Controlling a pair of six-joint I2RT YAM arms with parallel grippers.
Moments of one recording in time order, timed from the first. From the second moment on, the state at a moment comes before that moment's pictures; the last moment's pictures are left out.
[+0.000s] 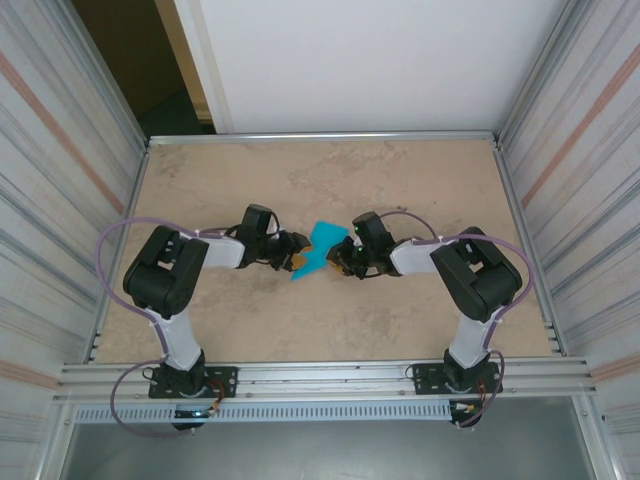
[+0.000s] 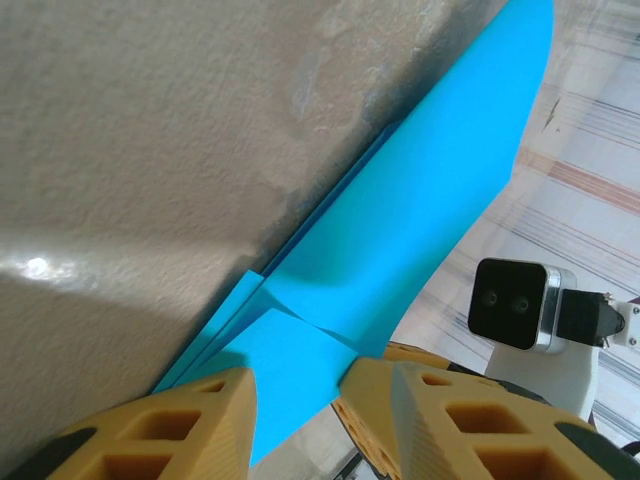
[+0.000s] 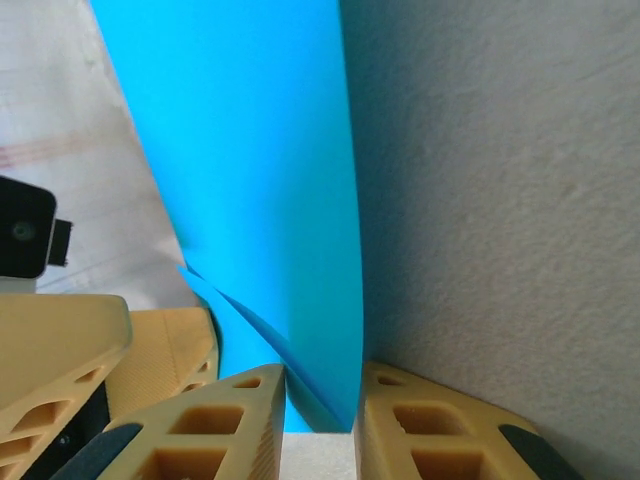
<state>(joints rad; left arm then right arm) -0.42 1.83 0.82 0.18 0.67 -1.26 0.60 1.80 0.81 0.16 -0.40 1.21</state>
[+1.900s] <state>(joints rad) -0.76 1.68 0.87 0.01 0.13 0.11 0.49 1.71 0.86 0.04 -0.49 1.20</state>
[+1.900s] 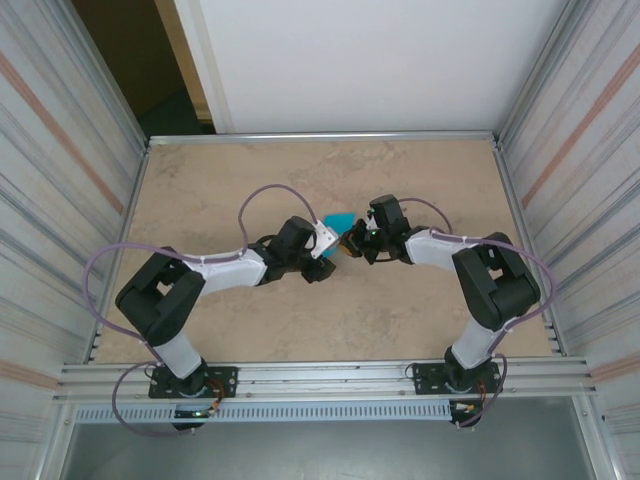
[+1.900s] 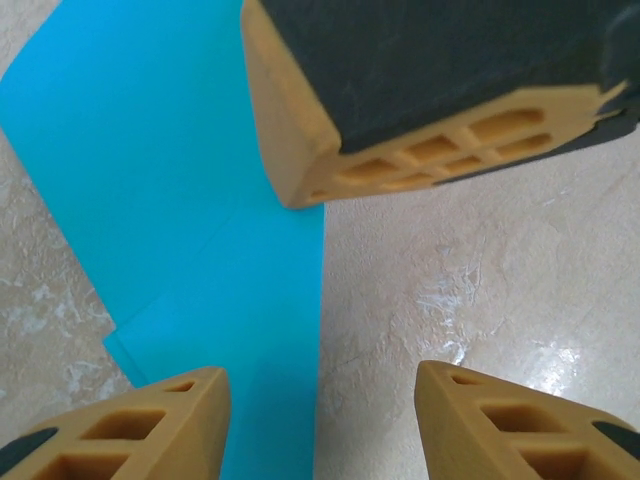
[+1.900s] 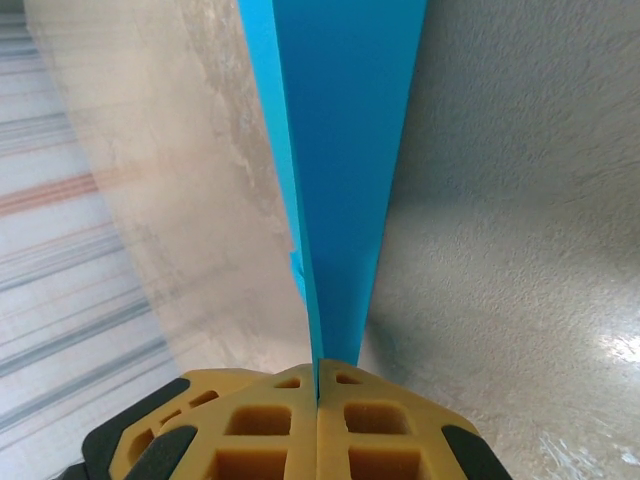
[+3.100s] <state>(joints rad) -0.76 1.74 0.85 0.05 0.08 0.19 0.42 1.69 0.86 0.02 -0.51 1.20</state>
